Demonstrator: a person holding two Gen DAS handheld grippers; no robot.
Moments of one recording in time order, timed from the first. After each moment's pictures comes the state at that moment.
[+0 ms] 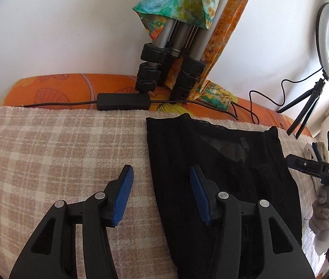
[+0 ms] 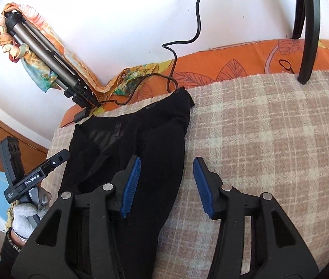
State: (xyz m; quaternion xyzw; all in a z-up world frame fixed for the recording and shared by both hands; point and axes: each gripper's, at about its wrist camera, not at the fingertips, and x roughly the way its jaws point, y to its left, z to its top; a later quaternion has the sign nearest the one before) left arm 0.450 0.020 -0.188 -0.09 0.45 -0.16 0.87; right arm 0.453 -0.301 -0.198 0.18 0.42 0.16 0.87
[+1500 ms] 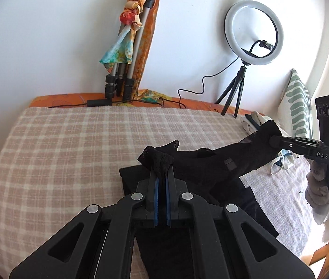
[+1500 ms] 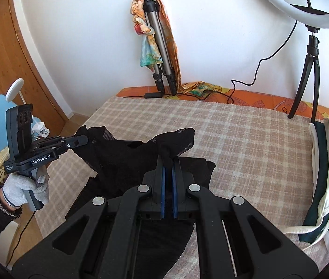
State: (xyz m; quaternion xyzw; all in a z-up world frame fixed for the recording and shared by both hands) left arm 0.232 0.014 -0.110 -0.07 0.35 -0.23 0.91; right arm 0.222 -0.236 -0.125 0.00 0.32 0.24 0.92
